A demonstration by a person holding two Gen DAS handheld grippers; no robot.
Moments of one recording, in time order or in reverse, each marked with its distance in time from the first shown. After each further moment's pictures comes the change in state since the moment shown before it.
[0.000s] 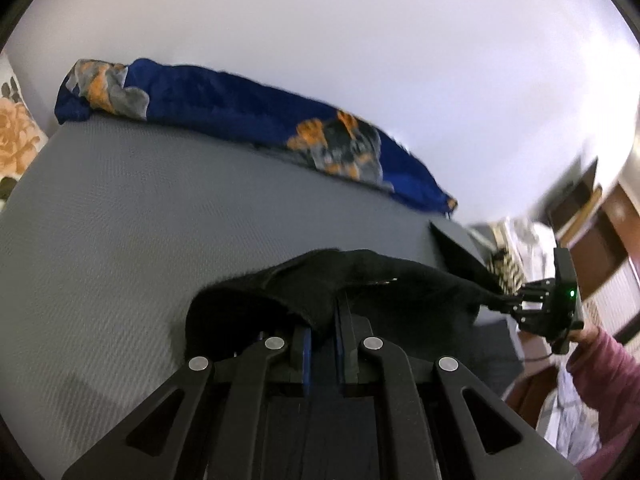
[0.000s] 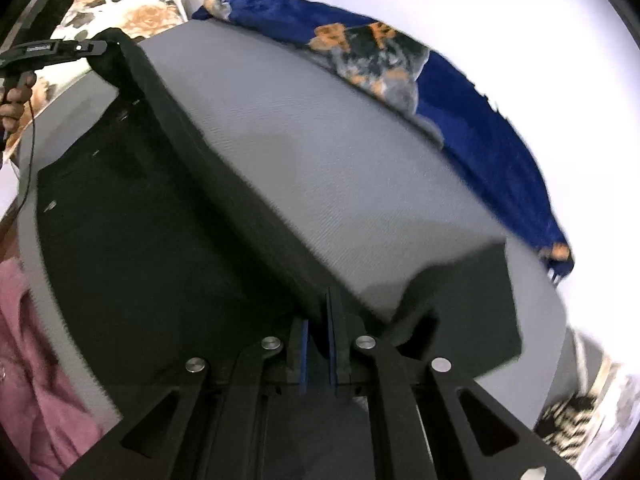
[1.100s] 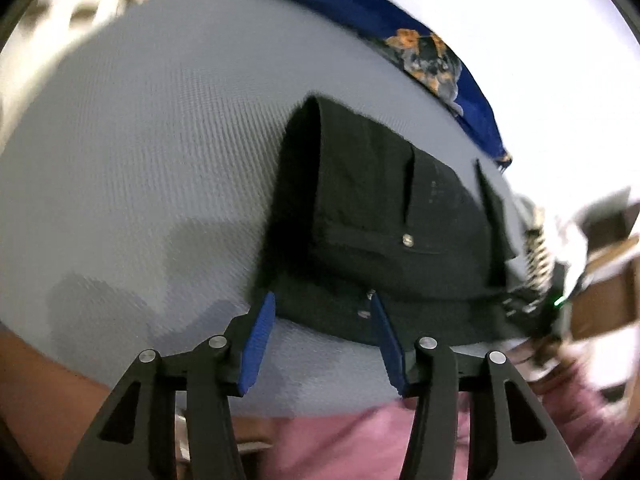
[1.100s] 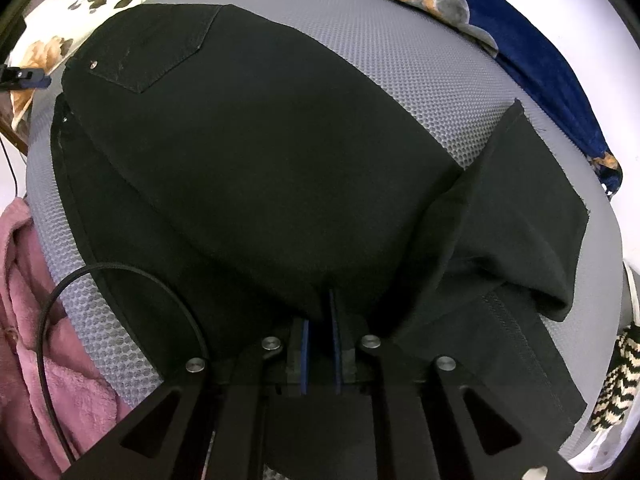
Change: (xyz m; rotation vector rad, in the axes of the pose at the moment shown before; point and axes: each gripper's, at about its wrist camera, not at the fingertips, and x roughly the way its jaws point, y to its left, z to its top) left arm -0.061 0.025 -0.144 -0.363 0.240 0.123; right arm 0.045 0.078 -0.092 0.068 0.102 0.076
